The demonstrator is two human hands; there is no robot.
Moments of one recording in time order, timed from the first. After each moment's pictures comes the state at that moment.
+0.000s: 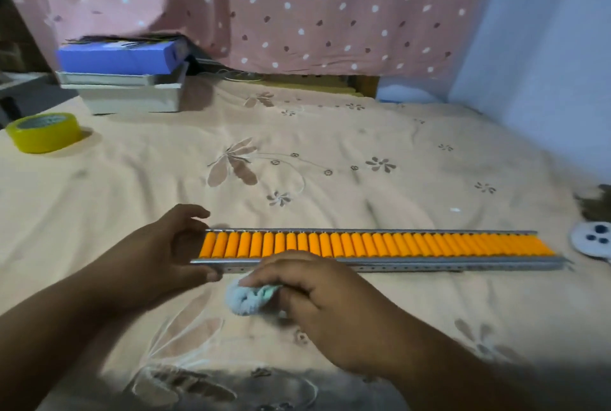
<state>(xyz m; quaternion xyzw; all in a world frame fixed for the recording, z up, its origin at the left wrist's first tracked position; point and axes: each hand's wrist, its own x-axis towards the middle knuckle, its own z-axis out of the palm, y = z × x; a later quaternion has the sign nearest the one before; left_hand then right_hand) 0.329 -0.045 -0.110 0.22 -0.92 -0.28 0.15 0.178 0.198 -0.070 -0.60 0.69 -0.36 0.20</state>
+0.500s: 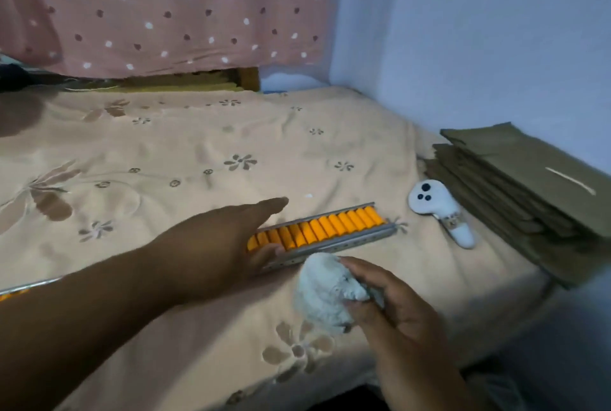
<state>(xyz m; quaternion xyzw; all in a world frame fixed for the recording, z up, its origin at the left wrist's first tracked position) 0.098 0.167 -0.050 0.00 -0.99 -0.09 0.06 0.074 0.412 -0.108 -0.26 0.70 -0.67 0.01</state>
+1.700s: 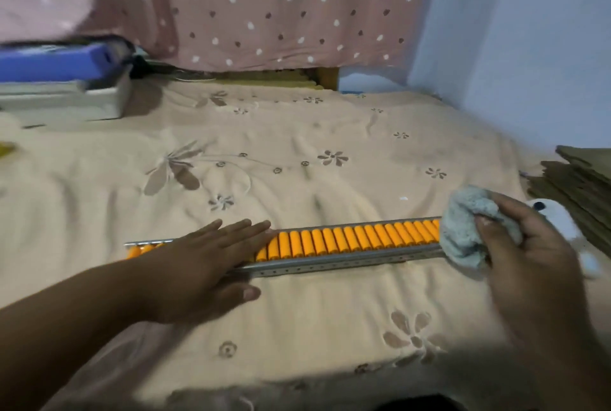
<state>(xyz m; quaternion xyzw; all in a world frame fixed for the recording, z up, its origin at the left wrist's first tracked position) 0.232 0.039 -0.087 0.00 -1.00 -0.03 -0.06 0.030 0.366 -0.075 -0.21 0.76 -0.60 -0.15</state>
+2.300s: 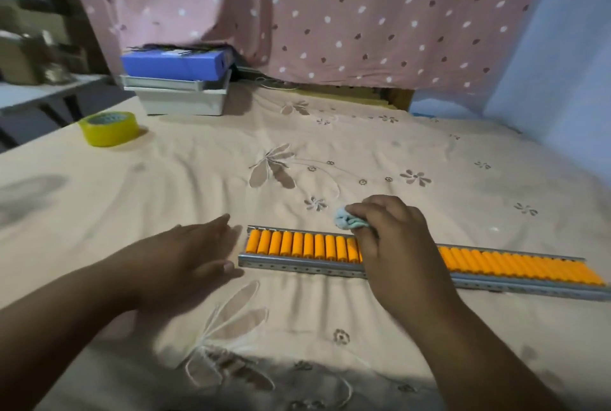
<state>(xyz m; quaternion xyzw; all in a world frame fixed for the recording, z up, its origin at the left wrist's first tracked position) 0.370 -0.037 -0.086 0.28 -0.95 -0.15 0.02 0.151 0.180 -0.067 -0.48 0.81 -0.29 -0.15</state>
